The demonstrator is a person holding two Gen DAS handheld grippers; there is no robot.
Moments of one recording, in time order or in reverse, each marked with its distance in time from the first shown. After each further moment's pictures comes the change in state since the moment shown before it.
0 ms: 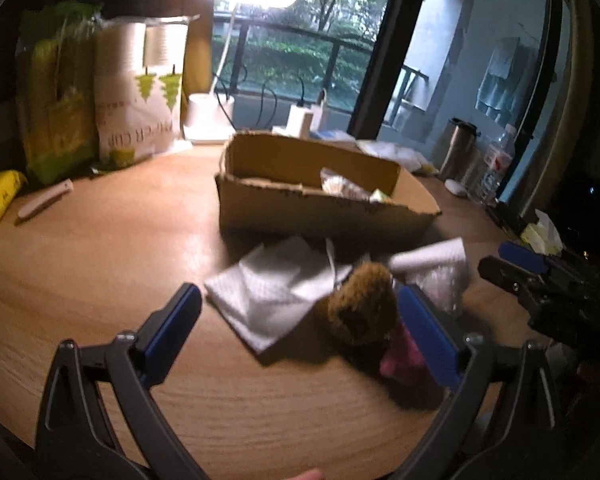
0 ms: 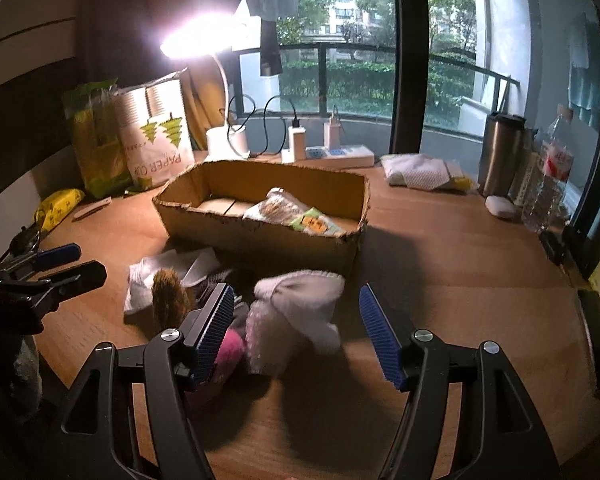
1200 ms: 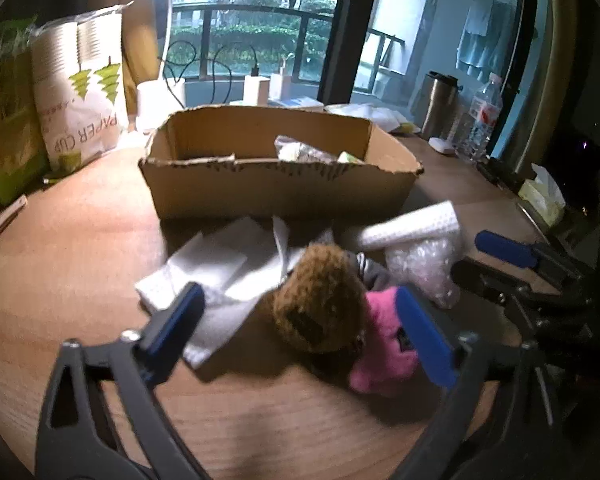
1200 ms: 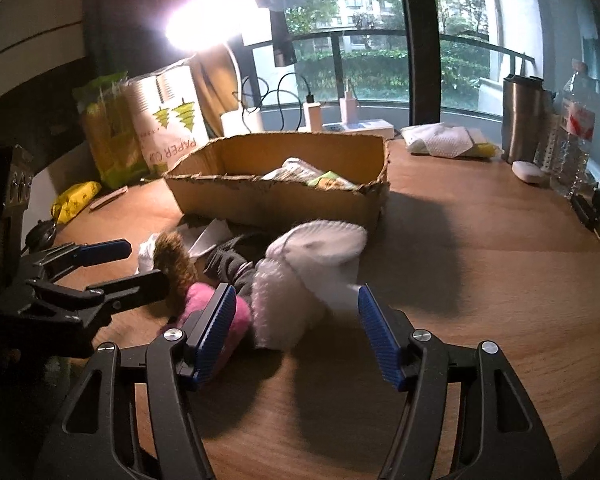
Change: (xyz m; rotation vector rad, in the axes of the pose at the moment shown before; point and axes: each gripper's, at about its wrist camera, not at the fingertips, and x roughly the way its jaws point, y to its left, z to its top) left arm 0.049 -0.042 0.000 0.126 0.075 -0.018; right arm 0.019 -0.014 -0.021 0.044 -0.003 0.097
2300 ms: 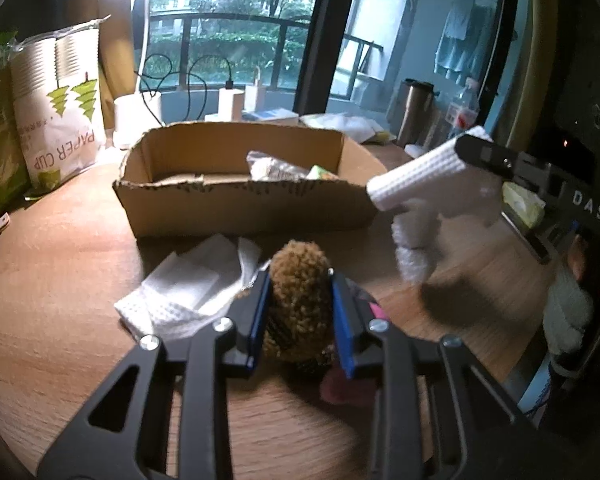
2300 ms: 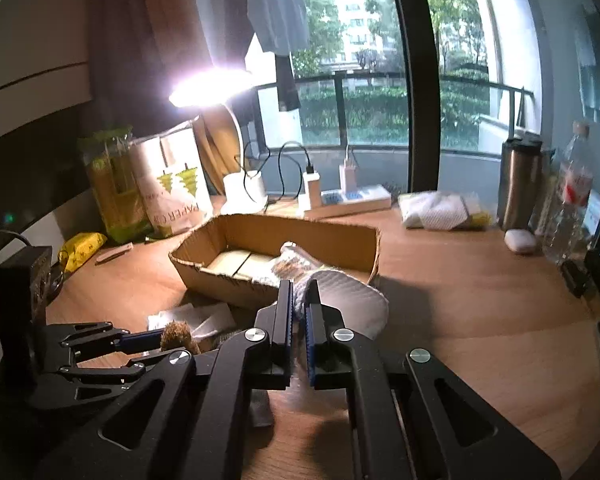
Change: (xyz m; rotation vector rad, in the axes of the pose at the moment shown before) left arm -0.008 -0.007 0.006 0.021 -0.033 -0.085; right arm -0.031 -0.006 0.062 -0.024 -0.147 0.007
